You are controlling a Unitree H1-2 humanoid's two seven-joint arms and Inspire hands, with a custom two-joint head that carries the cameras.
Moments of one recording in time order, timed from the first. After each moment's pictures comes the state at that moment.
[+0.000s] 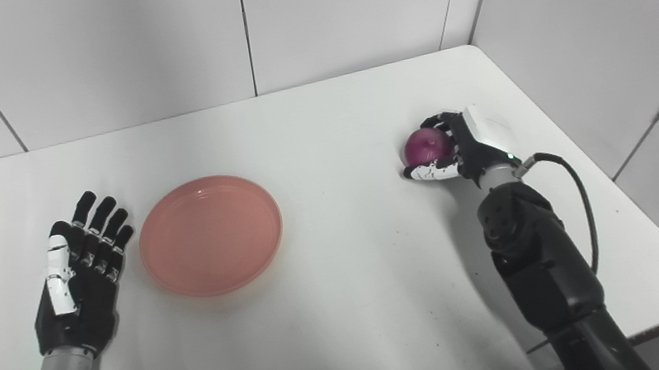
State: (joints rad) left arm -0.16 -0.07 0.03 0.04 -0.33 0.14 -0.17; right arm -0.26 -0.50 -0.02 -0.04 -0.72 0.47 0.19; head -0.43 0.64
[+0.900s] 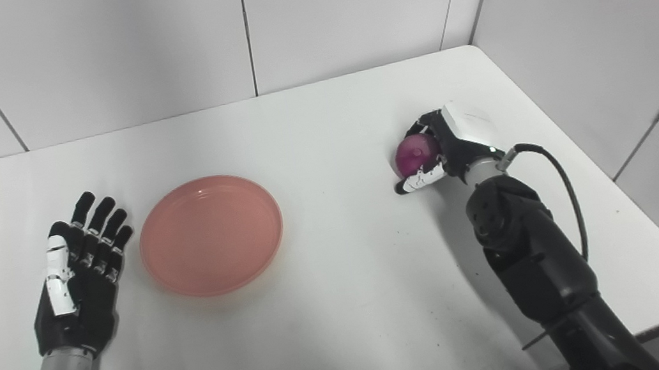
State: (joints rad) left arm -0.16 -0.07 0.04 0.03 -0.33 0.14 -0.17; right arm -0.28 -0.52 0.04 -0.04 -0.71 0.46 0.17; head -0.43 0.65
